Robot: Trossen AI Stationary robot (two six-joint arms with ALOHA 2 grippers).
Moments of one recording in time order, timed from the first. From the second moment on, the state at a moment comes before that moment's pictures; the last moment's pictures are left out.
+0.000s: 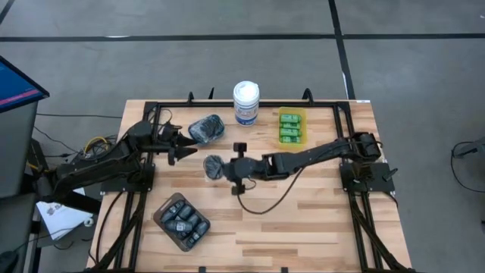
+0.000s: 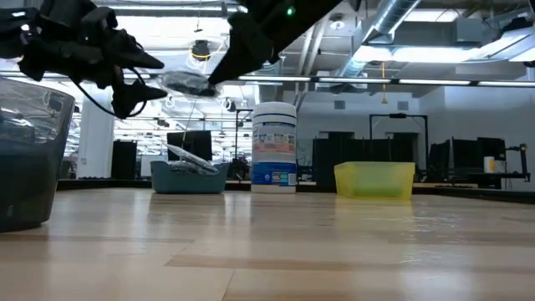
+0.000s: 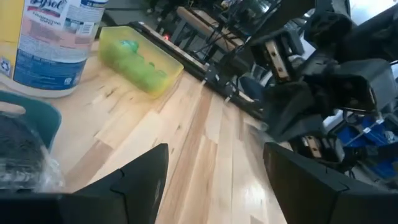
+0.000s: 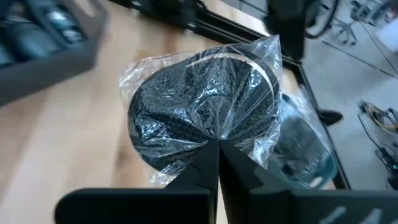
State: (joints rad) left arm 0.58 0.52 0.21 0.11 0.49 -0.48; right arm 0.16 1.92 1.43 -0.12 0.42 -0.25
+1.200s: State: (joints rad) left arm 0.58 0.97 0.21 0.60 0.47 -0.53; right arm 0.00 1.92 1.43 0.01 0.42 -0.38
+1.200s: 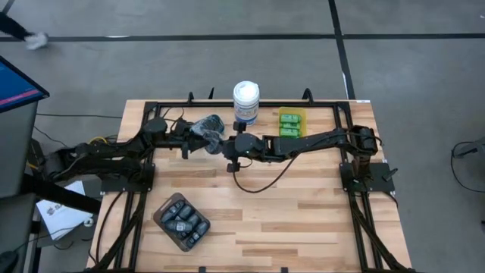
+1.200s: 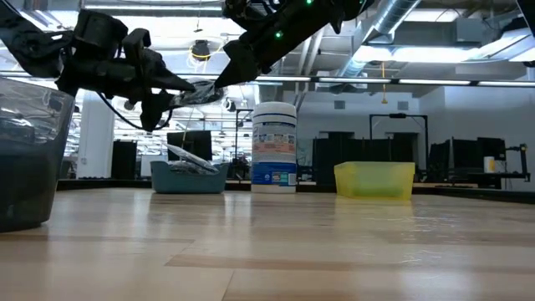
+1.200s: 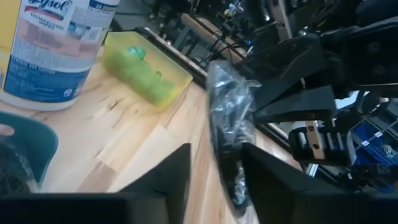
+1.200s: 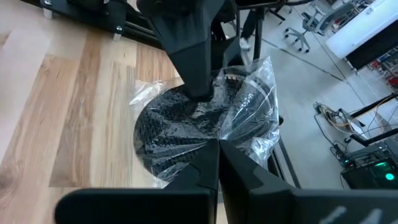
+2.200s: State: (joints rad) left arm 0.89 0.94 0.21 0.51 0.40 -0.54; right arm 0.15 1.67 1.43 -0.54 0.58 -0.17
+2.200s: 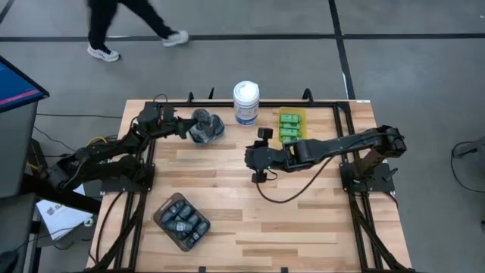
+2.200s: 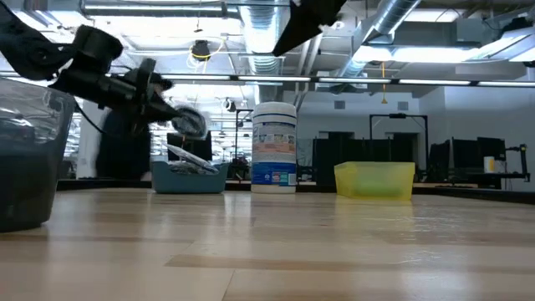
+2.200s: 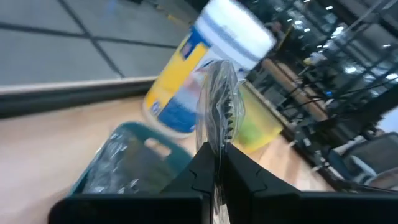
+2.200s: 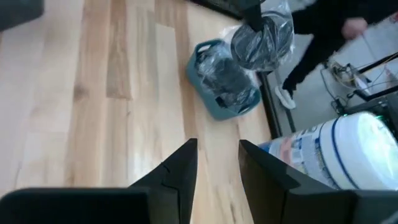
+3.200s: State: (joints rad) left arm 0.86 1.08 0.24 0.51 0.36 -0.54; right arm 0.18 1.71 1.43 -0.67 0.58 -0.08
